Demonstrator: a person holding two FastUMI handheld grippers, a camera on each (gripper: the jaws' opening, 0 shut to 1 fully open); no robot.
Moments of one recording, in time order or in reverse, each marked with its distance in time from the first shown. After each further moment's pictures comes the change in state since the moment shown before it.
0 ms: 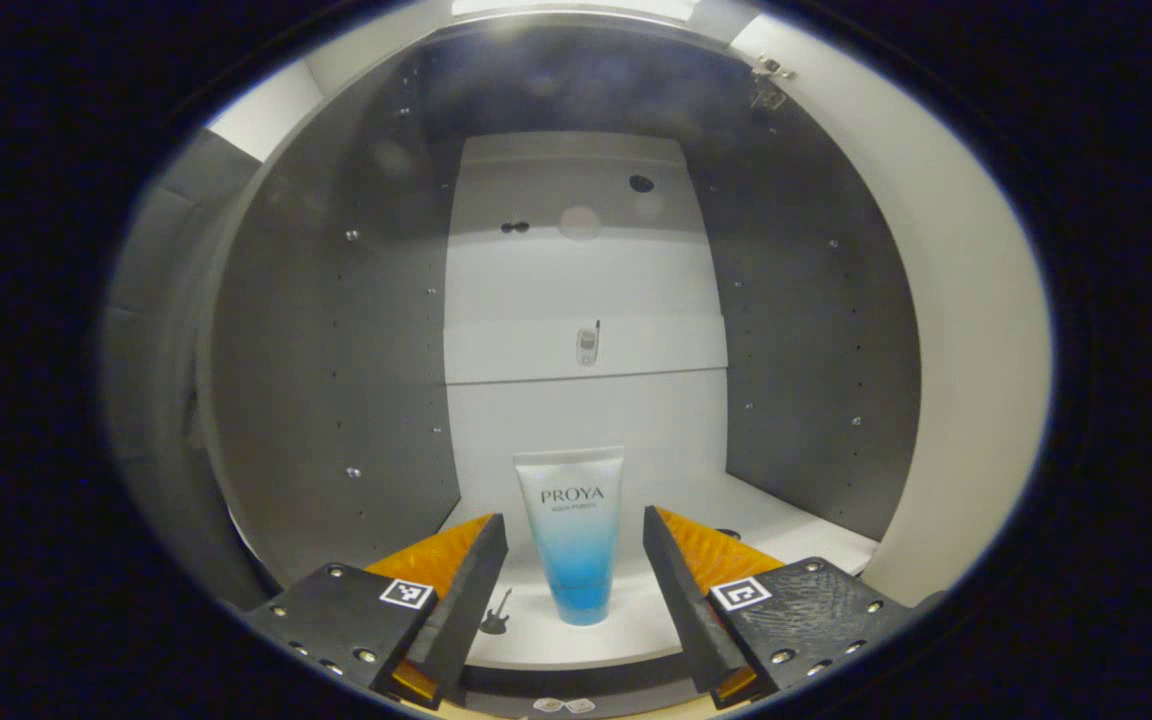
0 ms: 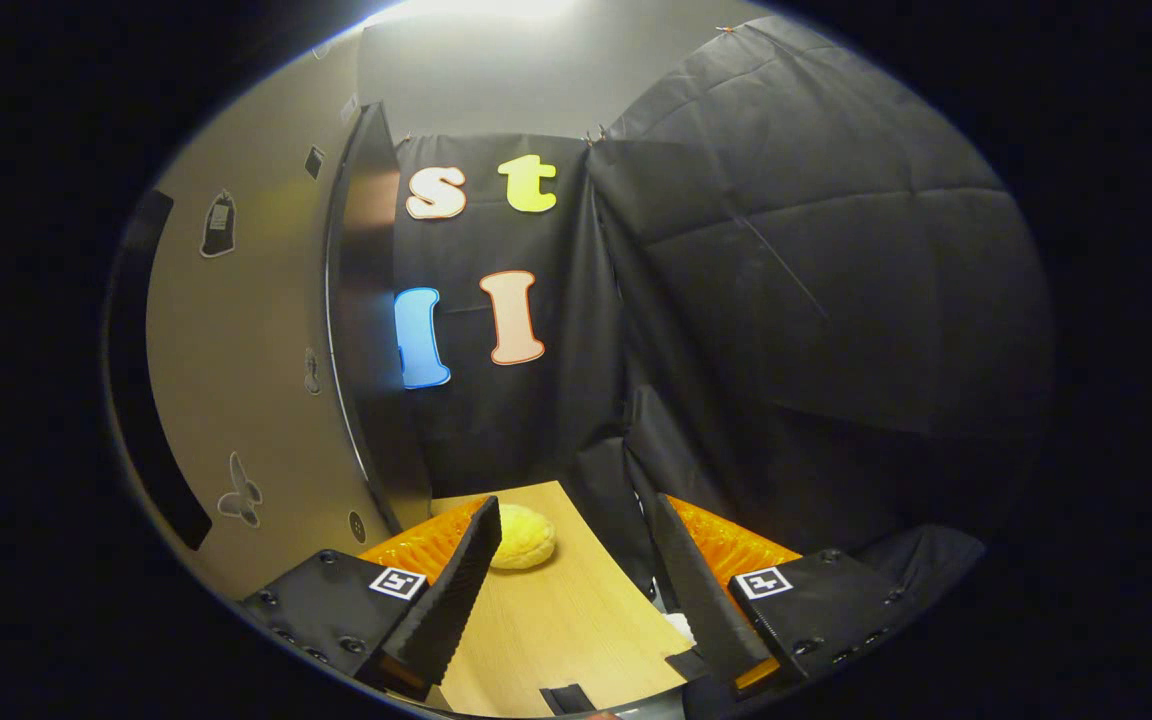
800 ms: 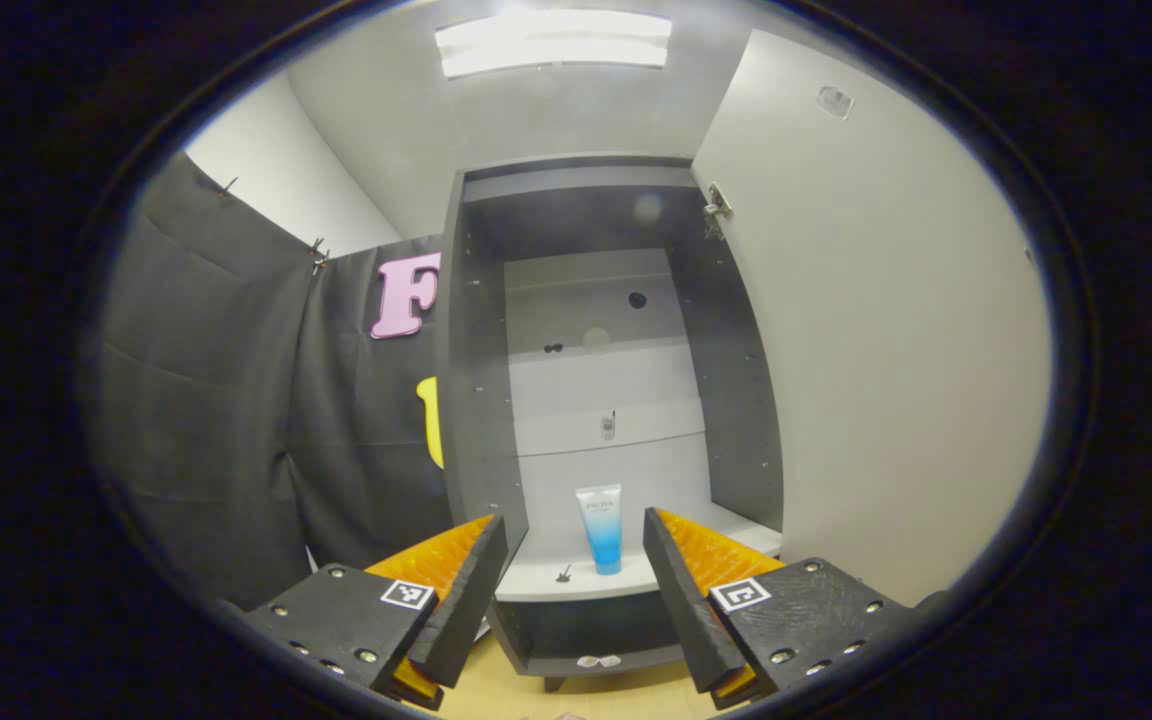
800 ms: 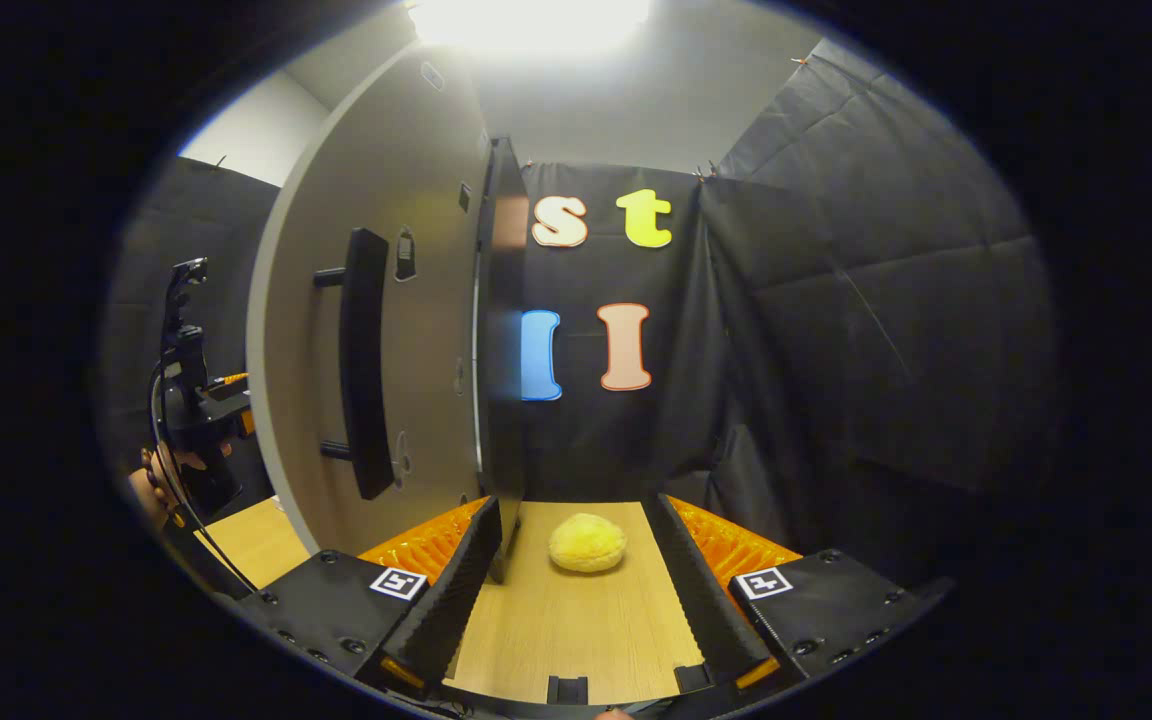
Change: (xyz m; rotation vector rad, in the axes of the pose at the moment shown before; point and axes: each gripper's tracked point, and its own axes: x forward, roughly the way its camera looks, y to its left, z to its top) left arm -0.204 0.004 0.085 0.075 -0.200 0.080; right arm -0.067 0.025 0.013 -0.143 -0.088 0.281
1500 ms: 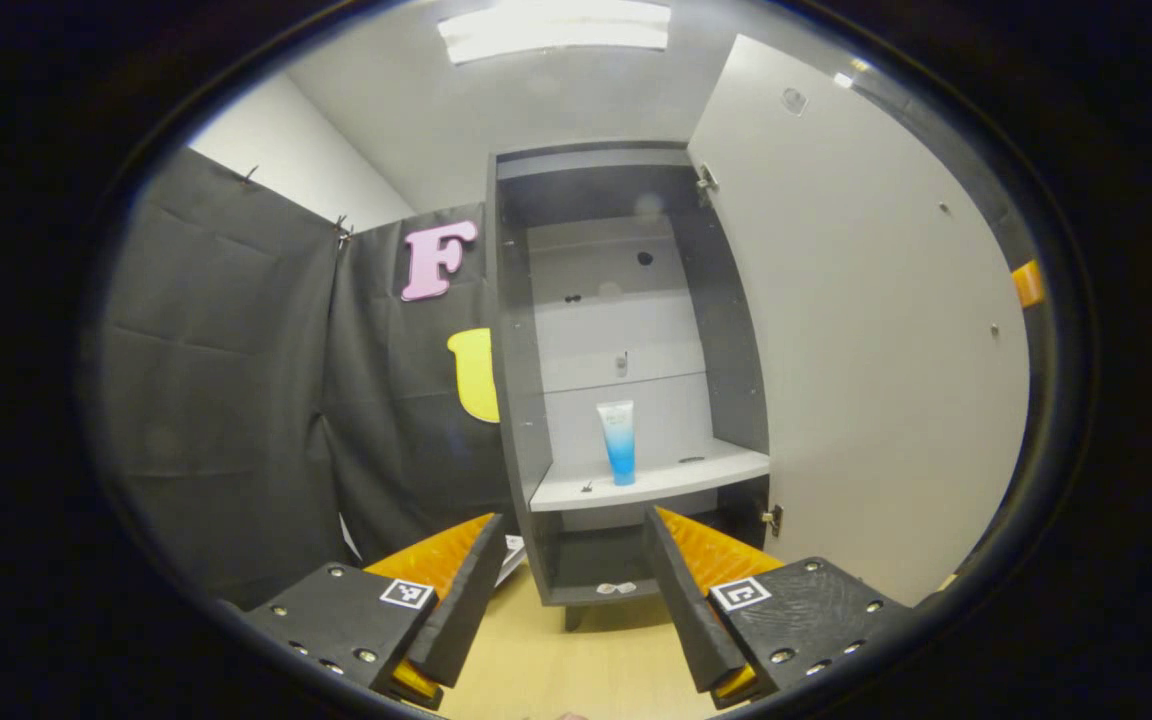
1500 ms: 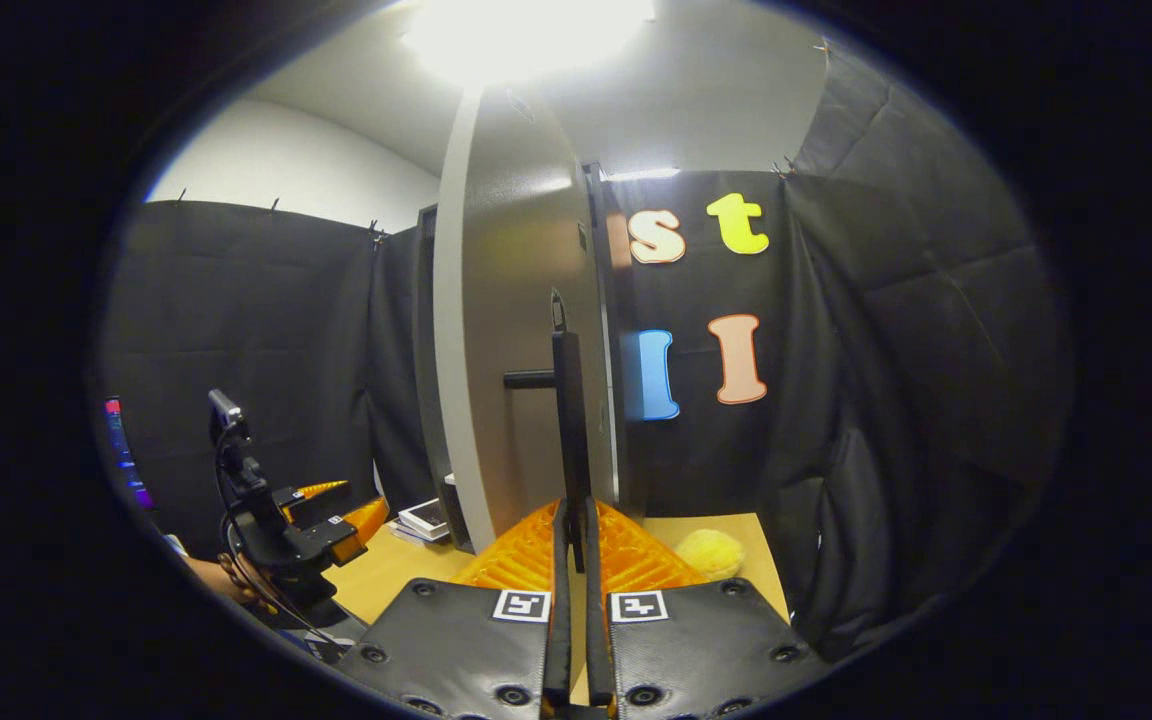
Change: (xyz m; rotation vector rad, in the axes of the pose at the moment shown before) left arm -0.142 0.015 -0.057 0.015 0.113 0.058; right arm -0.042 0.092 0.049 0.048 -0.030 0.342
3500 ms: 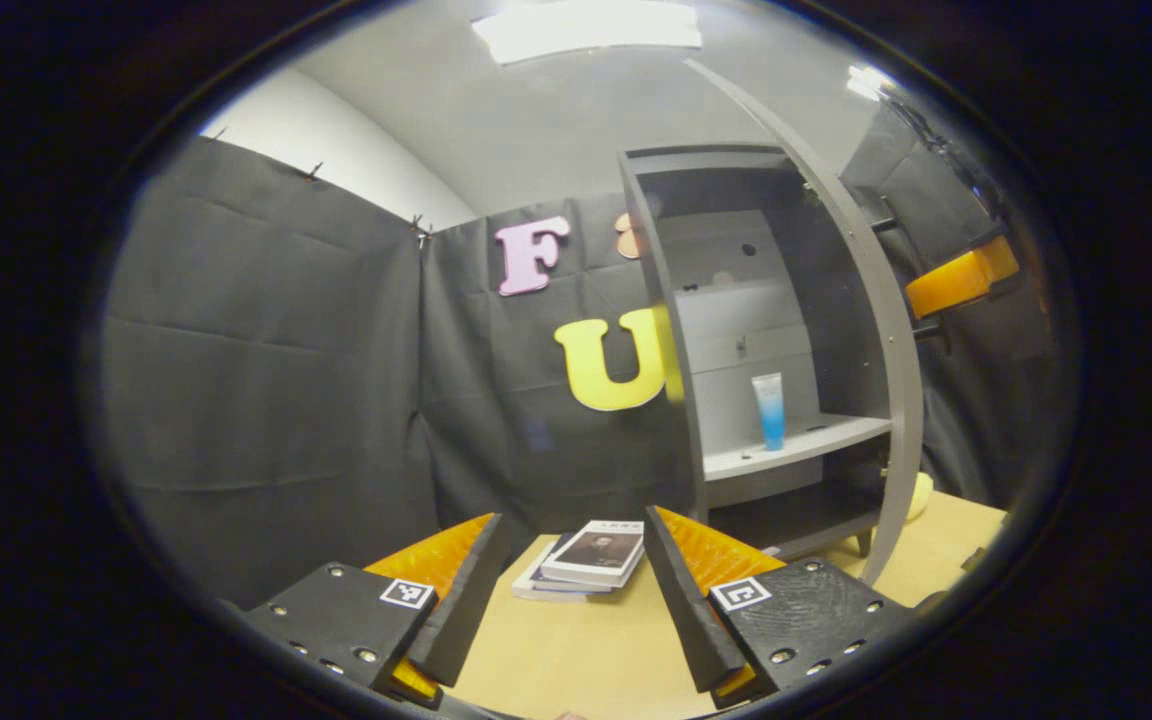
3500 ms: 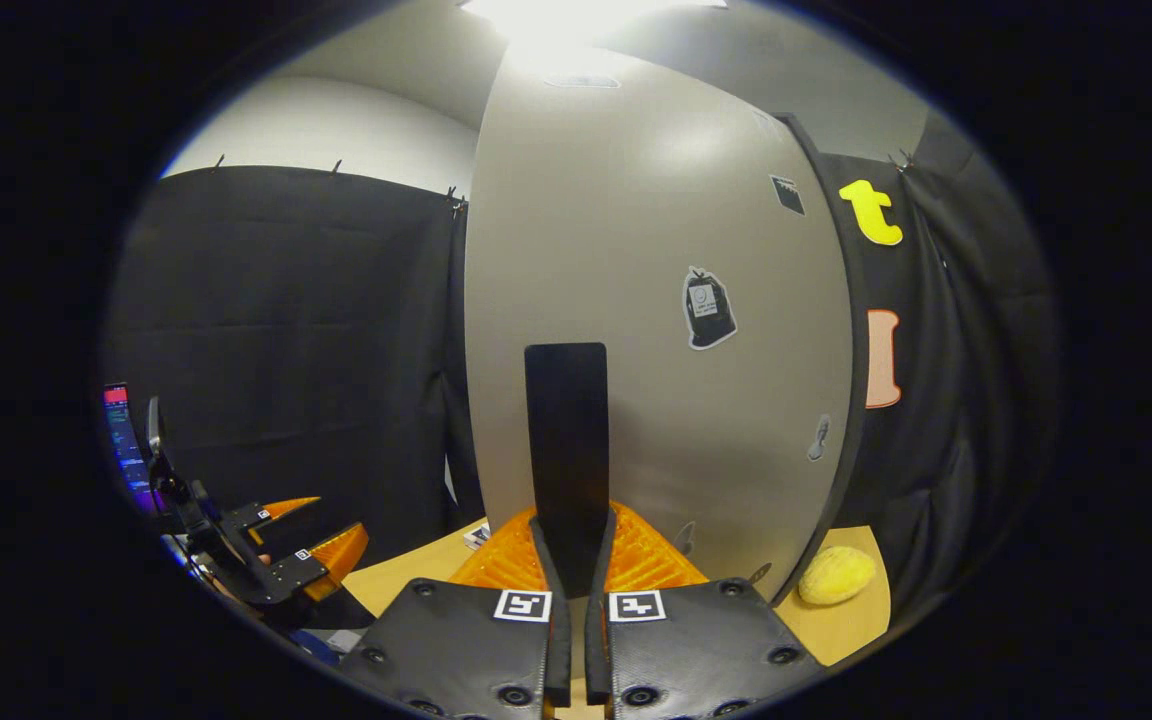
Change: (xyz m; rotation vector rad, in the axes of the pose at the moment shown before) left arm -0.048 0.196 -0.027 0.040 0.012 0.144; right arm 0.122 0.186 0.003 -0.049 0.053 0.240
